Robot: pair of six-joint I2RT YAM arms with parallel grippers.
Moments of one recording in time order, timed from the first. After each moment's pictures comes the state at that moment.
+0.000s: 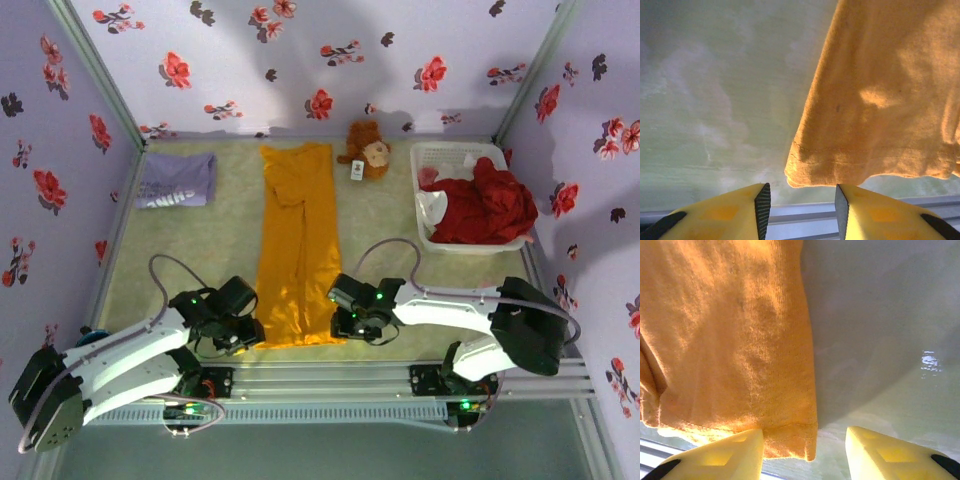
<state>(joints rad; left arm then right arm) -0.86 0.92 0.45 -0.84 0.21 -1.15 1.11 1.40 0.71 -0.59 -0.14 1.12</state>
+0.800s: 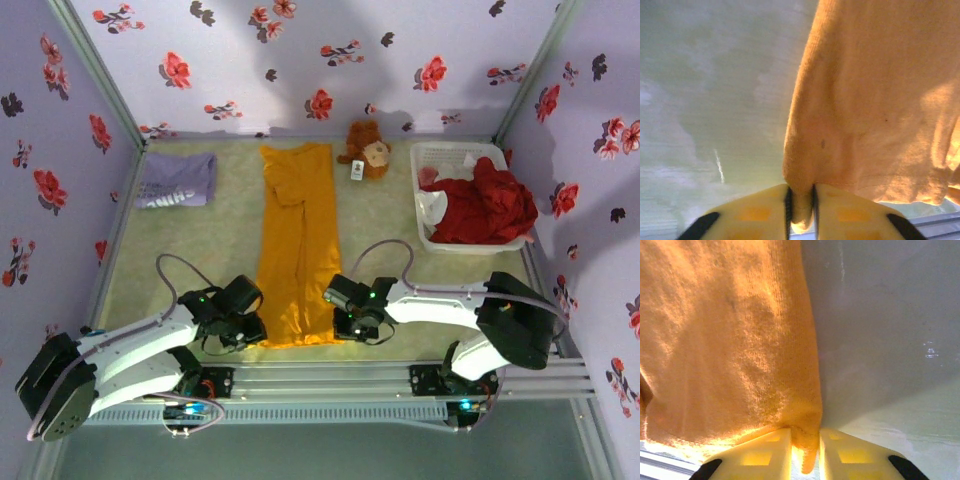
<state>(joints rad) -0.86 1.00 0.42 -0.70 0.20 -1.15 1.11 1.47 0.73 -0.58 -0.16 1.13</state>
